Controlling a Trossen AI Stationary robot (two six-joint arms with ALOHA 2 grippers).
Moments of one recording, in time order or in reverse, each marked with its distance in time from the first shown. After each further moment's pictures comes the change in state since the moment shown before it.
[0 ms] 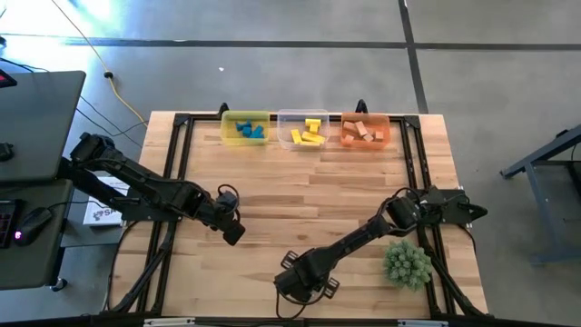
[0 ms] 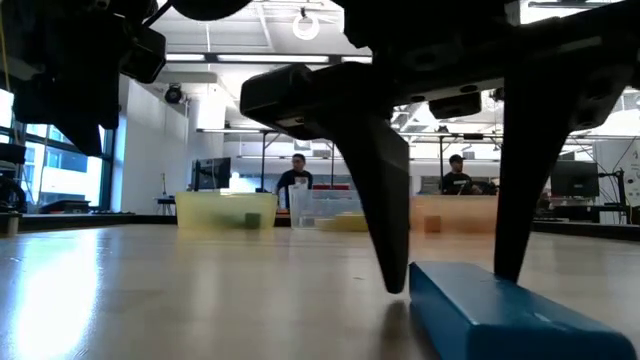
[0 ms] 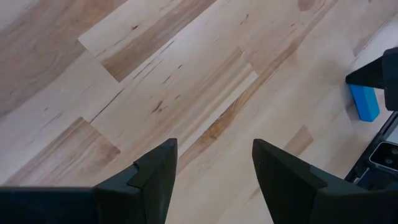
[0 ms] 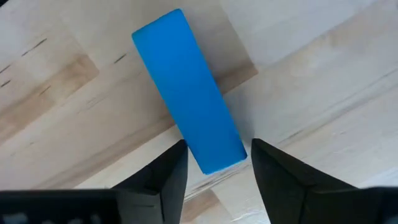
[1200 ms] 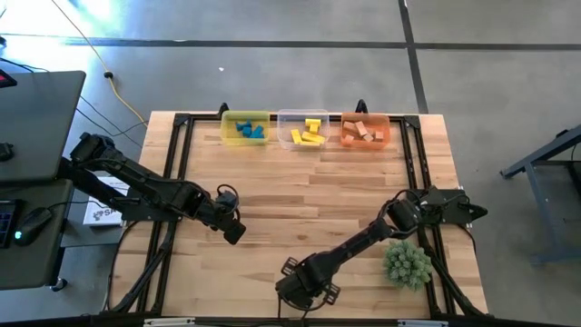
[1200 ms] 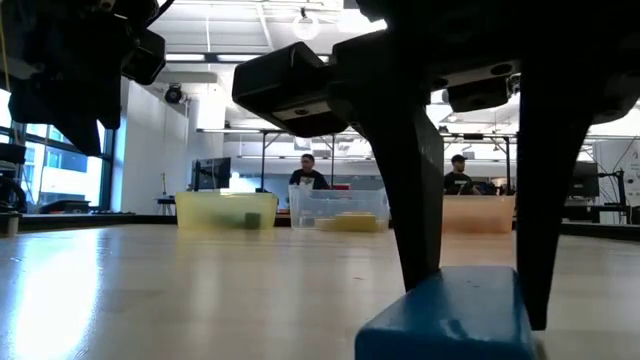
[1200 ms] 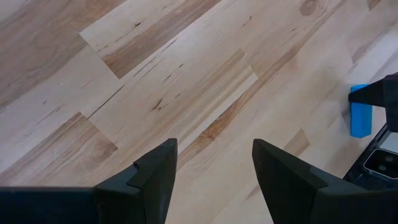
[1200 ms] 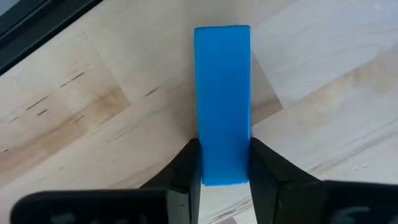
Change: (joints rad) left arm 0.000 0.000 0.000 0.001 0.000 -0.044; right arm 0.021 0.018 0.005 0.026 -0.031 0.009
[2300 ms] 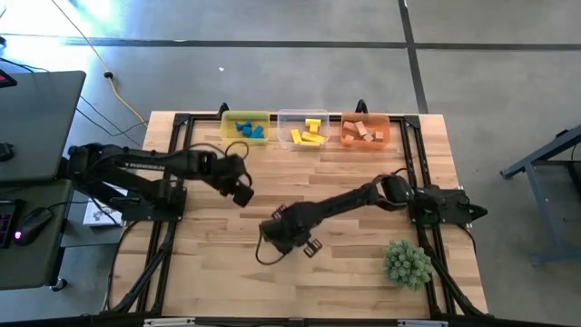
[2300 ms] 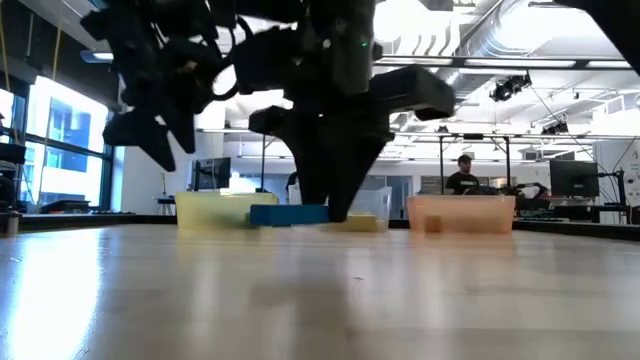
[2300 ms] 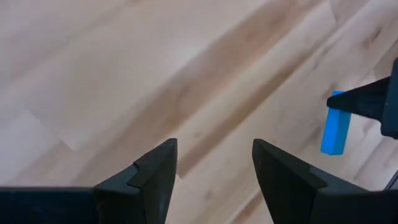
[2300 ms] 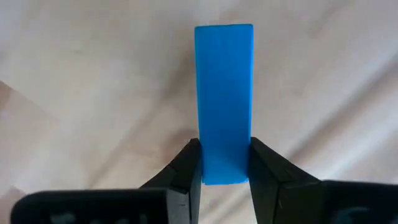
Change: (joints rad) left arm 0.530 0.000 0.000 -0.001 0.214 0.450; right arm -0.289 -0.070 -0.004 -0.087 0.128 -0.030
